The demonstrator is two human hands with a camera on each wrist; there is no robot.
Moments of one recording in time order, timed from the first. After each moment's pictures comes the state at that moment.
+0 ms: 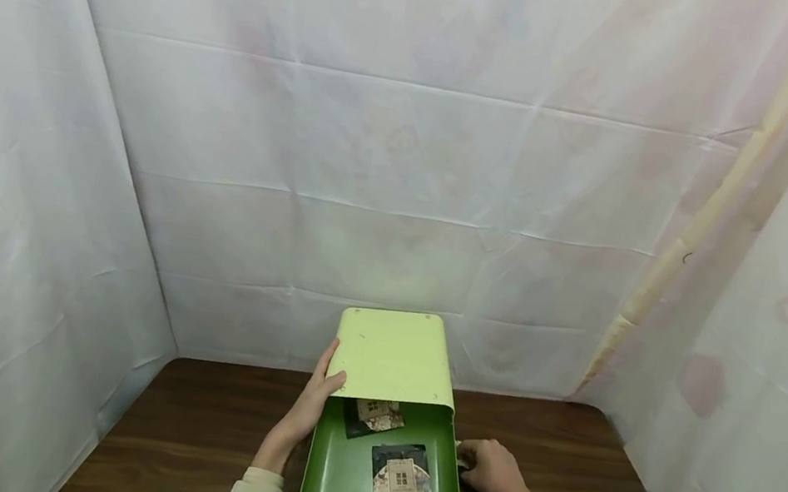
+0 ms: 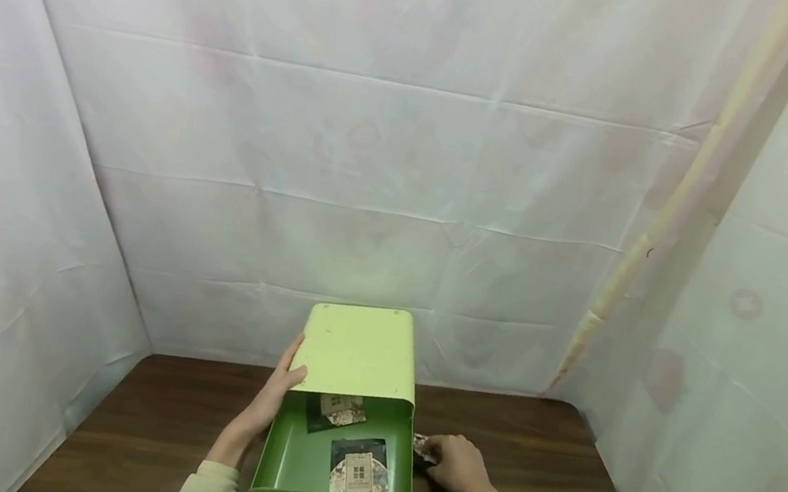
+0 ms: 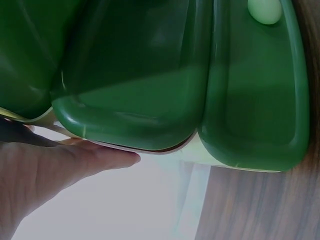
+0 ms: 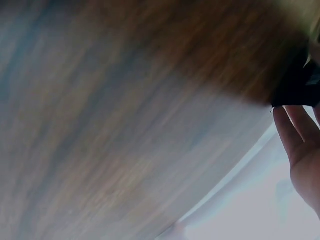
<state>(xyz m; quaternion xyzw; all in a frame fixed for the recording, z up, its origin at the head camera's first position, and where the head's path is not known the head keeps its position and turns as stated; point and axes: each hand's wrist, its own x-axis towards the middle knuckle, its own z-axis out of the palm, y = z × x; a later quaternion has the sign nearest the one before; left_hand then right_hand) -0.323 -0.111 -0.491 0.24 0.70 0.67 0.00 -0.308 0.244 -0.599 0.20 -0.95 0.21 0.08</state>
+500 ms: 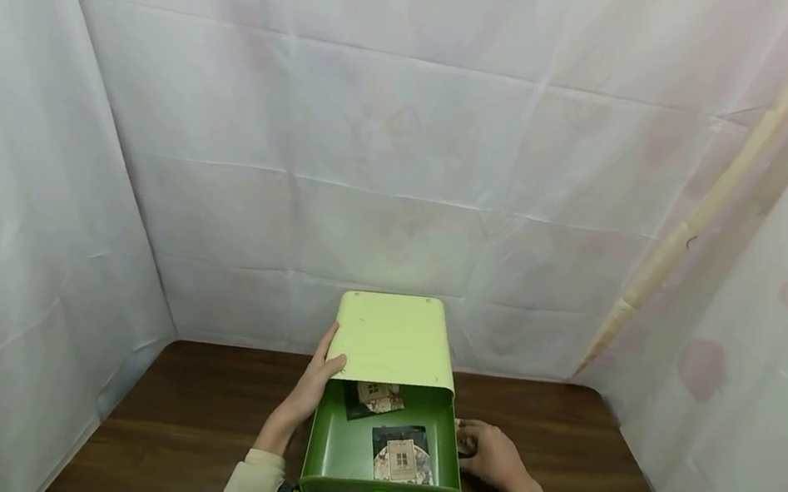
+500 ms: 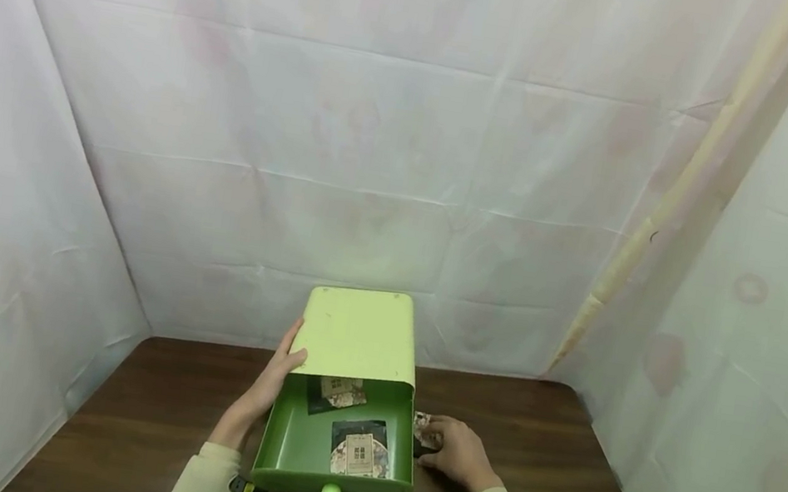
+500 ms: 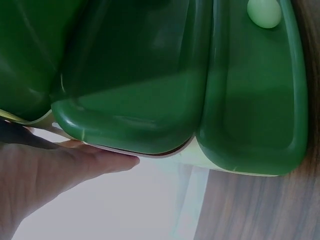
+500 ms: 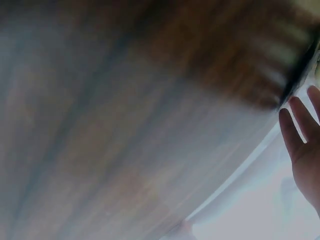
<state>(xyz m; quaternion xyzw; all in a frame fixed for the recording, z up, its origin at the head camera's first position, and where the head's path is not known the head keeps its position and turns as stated) -0.321 -0.111 -0.483 0.25 0.70 0.67 0.02 -0.299 0.250 -0.600 0.23 -0.94 0.24 0.07</state>
